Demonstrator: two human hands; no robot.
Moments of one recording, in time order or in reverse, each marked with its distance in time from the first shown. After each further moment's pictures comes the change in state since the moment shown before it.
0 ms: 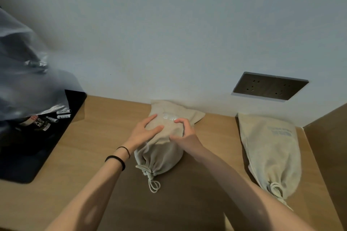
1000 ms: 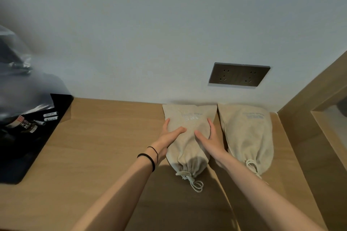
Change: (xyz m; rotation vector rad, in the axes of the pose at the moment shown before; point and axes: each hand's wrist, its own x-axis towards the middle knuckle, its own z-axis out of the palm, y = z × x) left_hand -0.034 0.033 0.126 -0.523 -0.167 -0.286; right_hand -0.074 0.054 -0.085 0.223 0.235 0.070
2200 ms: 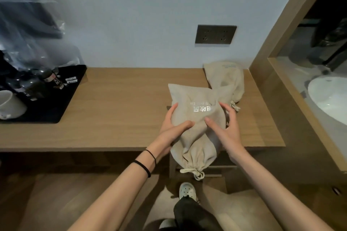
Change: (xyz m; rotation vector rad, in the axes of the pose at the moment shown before) left_hand -0.255 -0.109 -0.012 0.003 -0.170 0.254; right_hand -0.283 0.029 -0.005 0.100 0.240 -0.335
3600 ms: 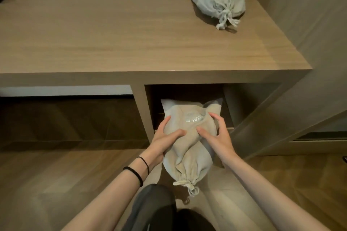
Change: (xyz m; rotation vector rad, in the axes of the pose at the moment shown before) left_hand 0.045 -0.343 0.029 0.044 0.057 -0.282; right_hand -0.083 0.340 -0.058 -0.059 -0.066 0.226
